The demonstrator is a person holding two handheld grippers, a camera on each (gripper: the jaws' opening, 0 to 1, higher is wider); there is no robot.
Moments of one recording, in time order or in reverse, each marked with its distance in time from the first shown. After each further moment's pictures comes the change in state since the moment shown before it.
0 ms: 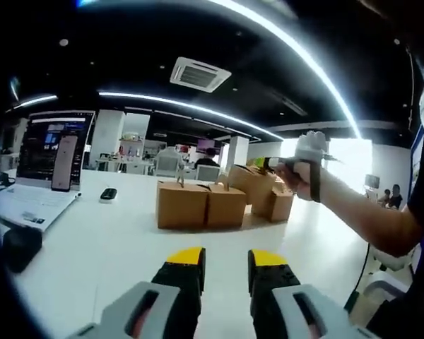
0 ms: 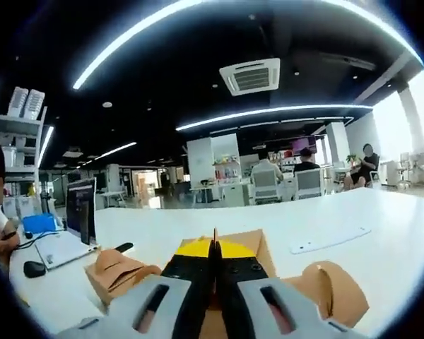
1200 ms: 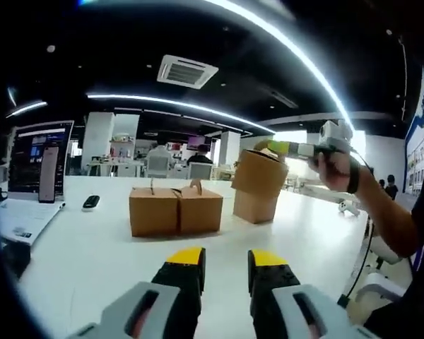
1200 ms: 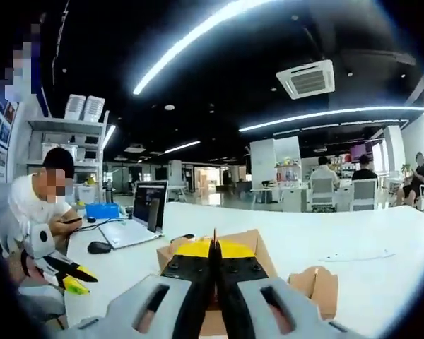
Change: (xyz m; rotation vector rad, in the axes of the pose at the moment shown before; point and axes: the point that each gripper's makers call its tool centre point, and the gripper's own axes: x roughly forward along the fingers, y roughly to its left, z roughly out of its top) left arm 0.021 -0.049 0.013 0.045 0.030 -0.044; right arm -0.100 0.020 0.031 -0.054 0.016 0.425
